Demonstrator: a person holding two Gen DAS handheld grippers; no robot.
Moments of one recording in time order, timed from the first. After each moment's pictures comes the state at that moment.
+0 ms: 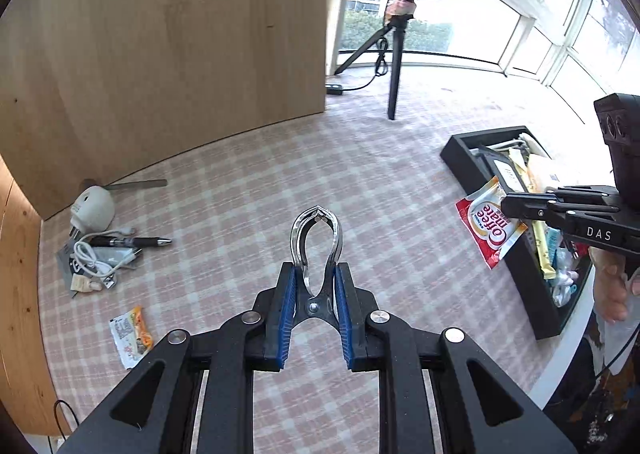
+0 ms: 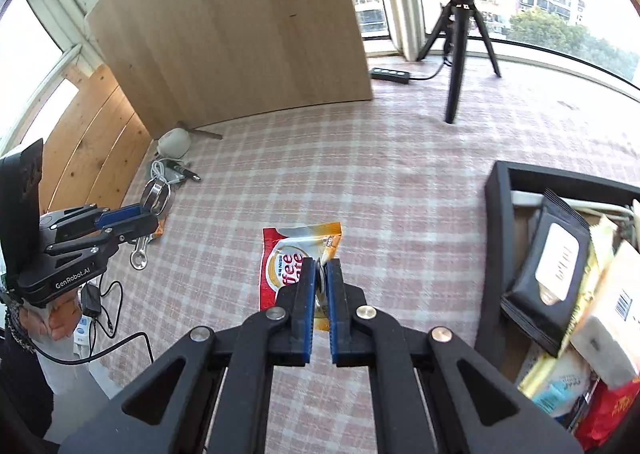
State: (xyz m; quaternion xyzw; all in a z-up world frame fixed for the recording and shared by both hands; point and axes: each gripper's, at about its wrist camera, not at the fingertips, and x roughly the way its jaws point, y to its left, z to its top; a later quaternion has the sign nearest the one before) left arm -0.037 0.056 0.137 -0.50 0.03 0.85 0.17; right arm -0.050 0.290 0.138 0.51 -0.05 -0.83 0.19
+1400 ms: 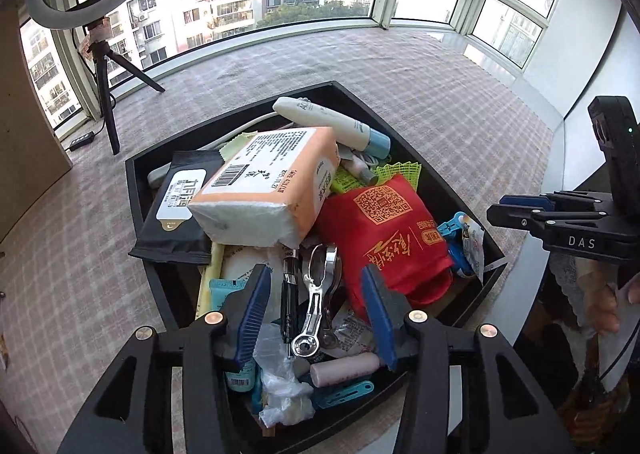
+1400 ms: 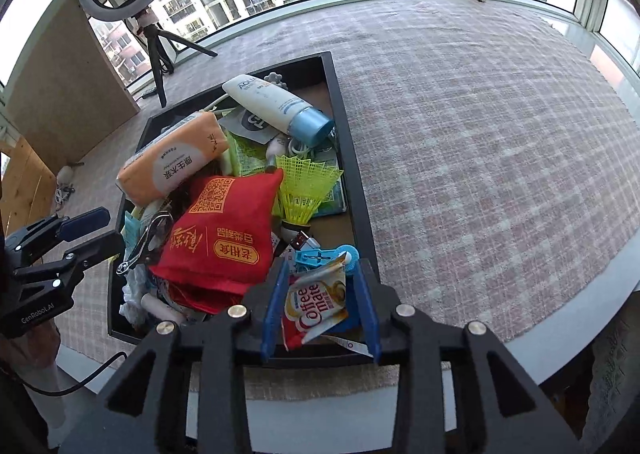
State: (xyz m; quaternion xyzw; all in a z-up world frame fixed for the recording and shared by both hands) left arm 0.041 0.441 0.137 -0.49 0.08 0.83 0.24; right arm 0.072 0.681 0.130 0.53 -0.11 -0.84 0.03
